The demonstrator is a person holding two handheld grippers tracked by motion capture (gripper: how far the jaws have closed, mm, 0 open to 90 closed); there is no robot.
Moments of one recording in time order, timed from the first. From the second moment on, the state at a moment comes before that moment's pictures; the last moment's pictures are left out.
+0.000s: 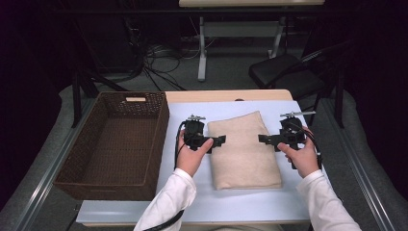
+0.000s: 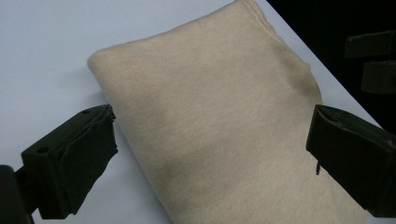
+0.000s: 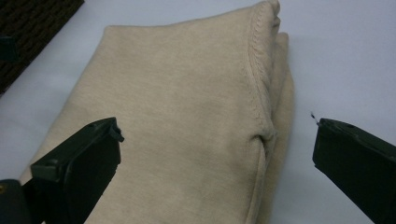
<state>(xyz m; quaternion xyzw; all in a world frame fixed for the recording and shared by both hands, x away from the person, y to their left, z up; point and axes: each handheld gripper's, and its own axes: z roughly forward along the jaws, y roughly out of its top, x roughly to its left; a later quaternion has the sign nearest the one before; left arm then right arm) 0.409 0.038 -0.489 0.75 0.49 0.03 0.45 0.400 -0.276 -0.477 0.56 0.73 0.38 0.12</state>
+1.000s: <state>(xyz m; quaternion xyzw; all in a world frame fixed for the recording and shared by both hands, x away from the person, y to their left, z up) 0.425 0.016 -0.539 0.75 0.54 -0.02 0.39 0.415 -0.278 -0.515 0.58 0.73 0.34 0.10</state>
